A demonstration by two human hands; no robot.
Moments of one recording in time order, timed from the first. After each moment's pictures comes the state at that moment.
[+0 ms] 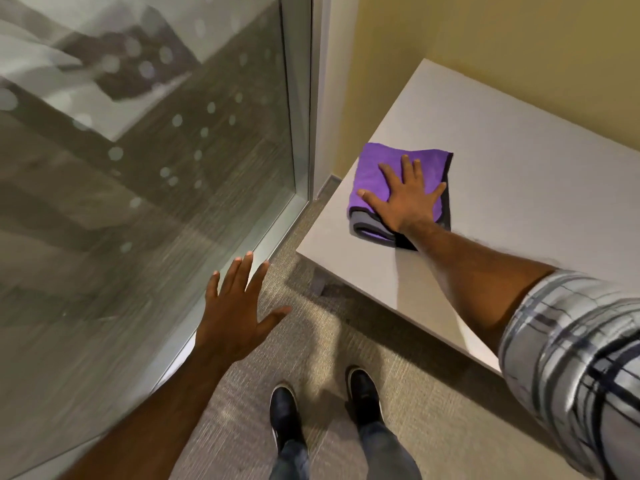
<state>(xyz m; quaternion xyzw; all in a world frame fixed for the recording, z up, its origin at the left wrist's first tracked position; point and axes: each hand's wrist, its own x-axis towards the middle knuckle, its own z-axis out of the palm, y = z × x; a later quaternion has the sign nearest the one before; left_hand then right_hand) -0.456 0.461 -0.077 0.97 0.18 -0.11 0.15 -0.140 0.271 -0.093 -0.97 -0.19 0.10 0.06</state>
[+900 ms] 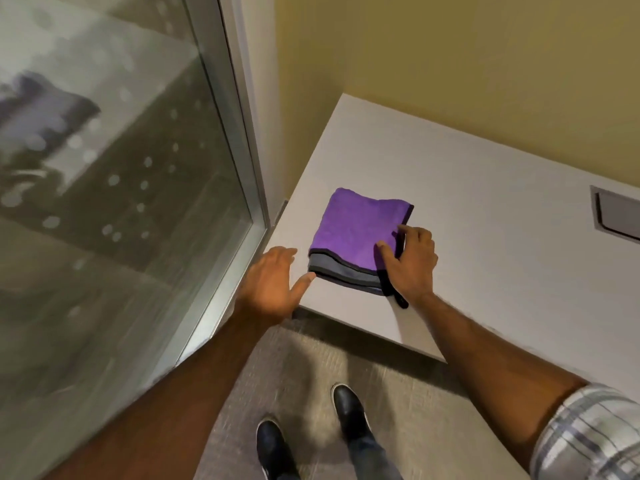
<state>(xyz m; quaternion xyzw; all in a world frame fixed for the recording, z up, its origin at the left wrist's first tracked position) -0.328 0.394 -0.027 0.95 0.08 -0.07 0.28 -0.209 0.145 -0.069 -0.95 -0.01 -0.04 0.29</state>
